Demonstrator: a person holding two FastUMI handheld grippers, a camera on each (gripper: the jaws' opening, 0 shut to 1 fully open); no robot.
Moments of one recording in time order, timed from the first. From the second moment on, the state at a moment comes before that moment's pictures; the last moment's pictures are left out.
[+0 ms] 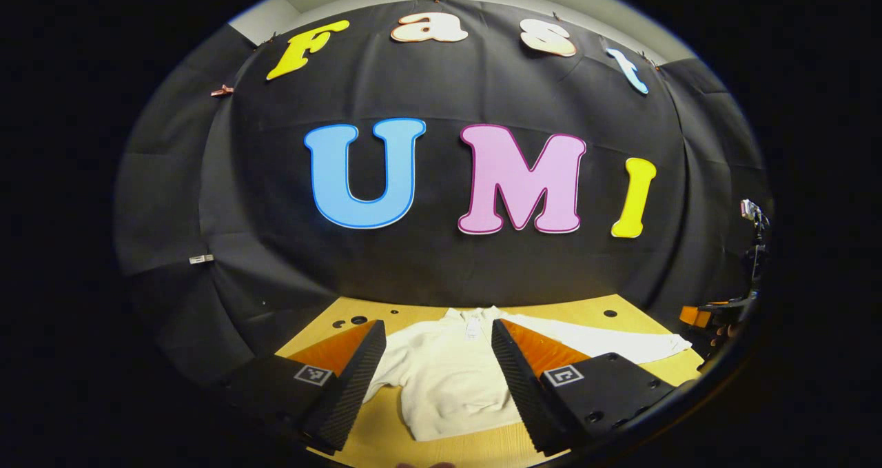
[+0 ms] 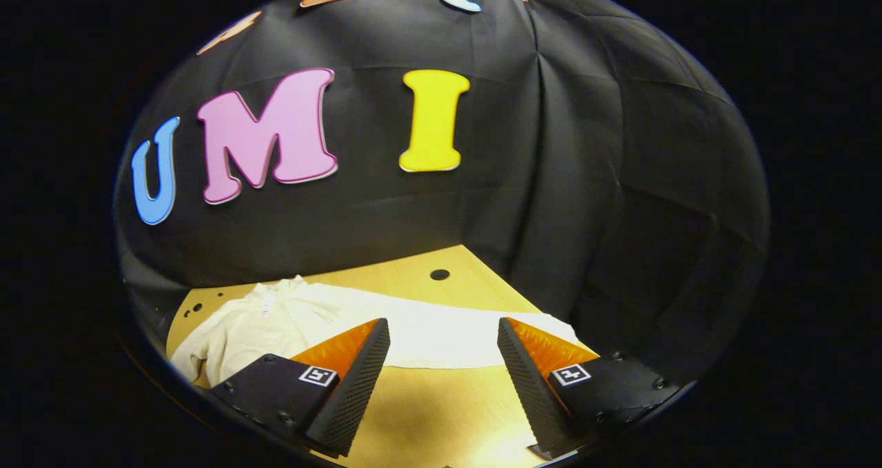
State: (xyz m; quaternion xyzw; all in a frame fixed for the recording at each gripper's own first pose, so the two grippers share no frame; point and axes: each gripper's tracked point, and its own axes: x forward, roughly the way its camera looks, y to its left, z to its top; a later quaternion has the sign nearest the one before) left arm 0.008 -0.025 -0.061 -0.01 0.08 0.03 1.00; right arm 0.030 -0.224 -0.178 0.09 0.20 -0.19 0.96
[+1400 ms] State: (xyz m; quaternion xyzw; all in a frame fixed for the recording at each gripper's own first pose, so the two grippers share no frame) left arm 0.042 -0.077 -0.111 0.00 0.16 0.07 0.98; right arm 0.058 -0.430 -0.414 0.09 0.42 -0.25 0.87
